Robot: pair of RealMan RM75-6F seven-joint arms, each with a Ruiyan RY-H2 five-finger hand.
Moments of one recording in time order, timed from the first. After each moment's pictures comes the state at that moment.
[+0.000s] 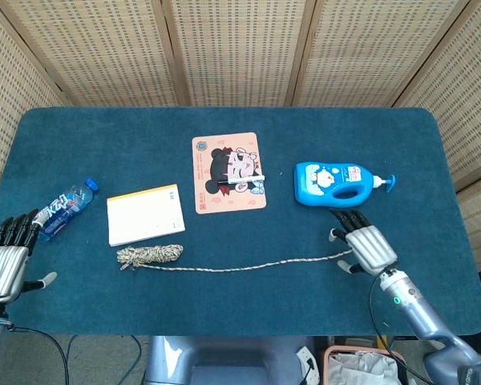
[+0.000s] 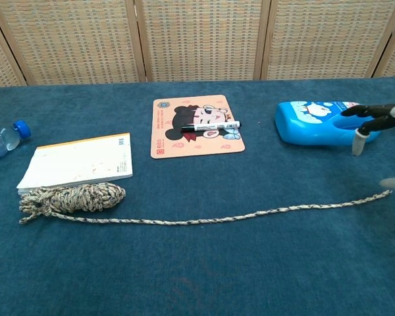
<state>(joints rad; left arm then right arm) -0.16 -1.10 -0.06 -1.75 1.41 1.39 0.23 0.46 -1.32 0.10 -1.40 -1.56 1.01 0.00</state>
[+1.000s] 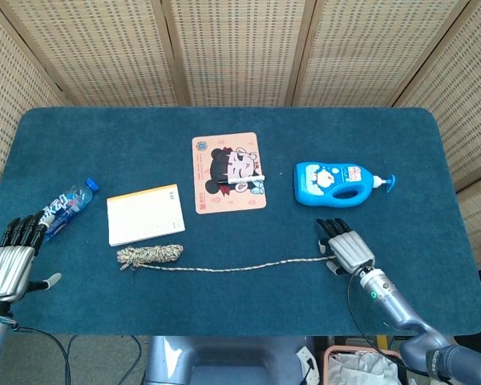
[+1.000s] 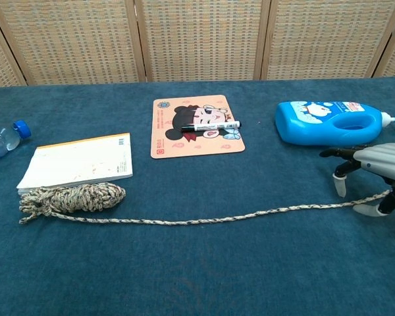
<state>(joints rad) -0.17 -1.10 -0.05 -1.76 1.40 1.37 0.24 0.54 -1.50 0.04 -1.18 -1.48 0.91 -0.02</state>
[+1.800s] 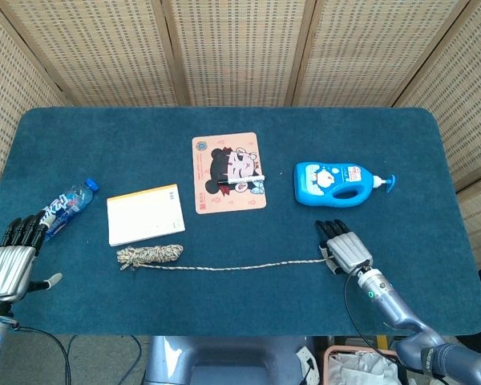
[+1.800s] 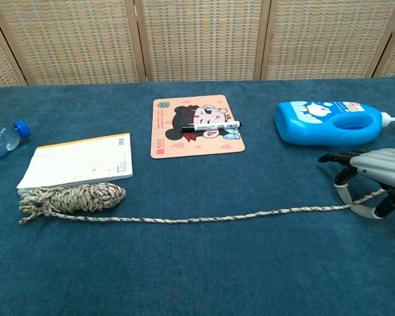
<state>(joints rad) -0.17 -1.10 -0.05 -1.76 1.40 1.37 0.23 0.55 -1.54 0.02 -1.14 -1.46 0.91 -0.03</state>
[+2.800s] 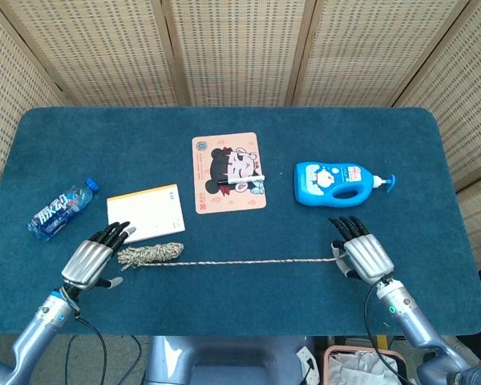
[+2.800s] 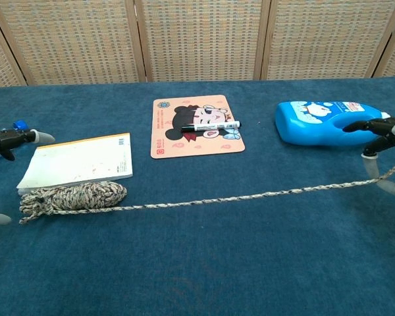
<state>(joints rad) -0.37 -1.37 -0.02 -1.48 1.54 1.12 0.15 0.45 -1.40 0.00 -1.32 -1.54 1.16 -0.01</state>
